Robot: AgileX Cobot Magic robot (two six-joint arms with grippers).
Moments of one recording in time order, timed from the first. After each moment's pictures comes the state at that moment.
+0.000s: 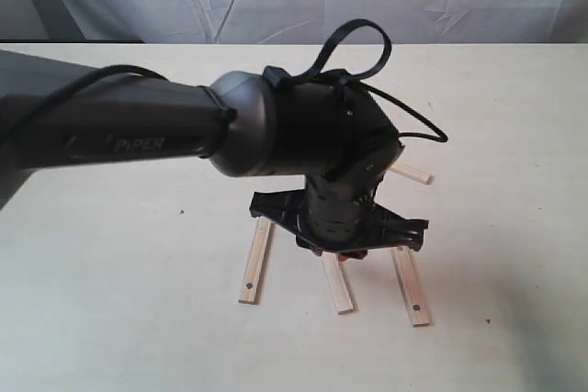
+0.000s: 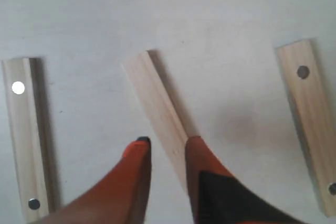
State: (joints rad) left arm -0.87 2.07 -1.48 0.17 0.91 -0.89; right arm 0.09 0.01 0.00 0.02 0.33 0.02
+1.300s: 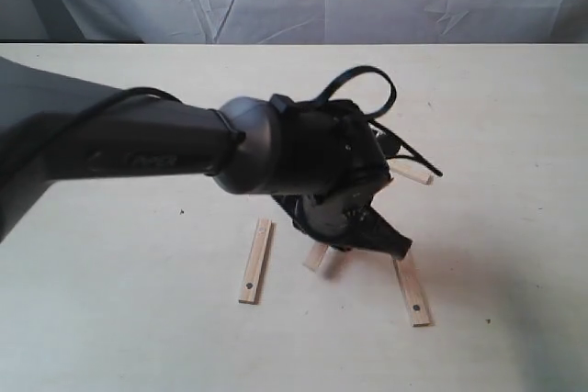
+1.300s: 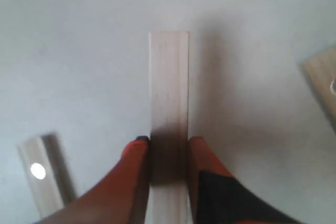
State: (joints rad) left arm -0.87 2.10 -1.43 0.36 0.78 -0.77; right arm 0.09 0.01 0.00 0.02 0.33 0.02
